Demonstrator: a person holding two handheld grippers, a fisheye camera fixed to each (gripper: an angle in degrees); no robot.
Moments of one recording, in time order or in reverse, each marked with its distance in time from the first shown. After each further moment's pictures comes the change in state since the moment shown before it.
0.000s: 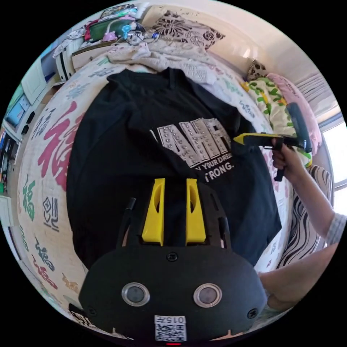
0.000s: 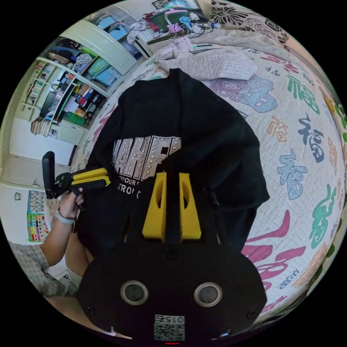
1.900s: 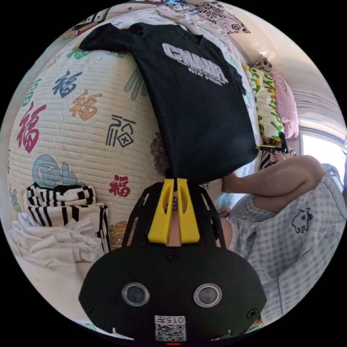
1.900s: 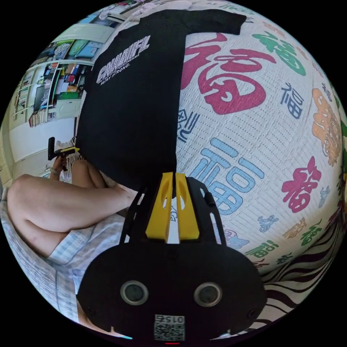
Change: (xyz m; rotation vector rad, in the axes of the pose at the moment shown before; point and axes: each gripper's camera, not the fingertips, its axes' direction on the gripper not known) left arm -0.170 0.312 -0.162 -0.341 0.246 -0.212; right arm 0.072 0.215 -0.043 -0.397 -0.114 0.145
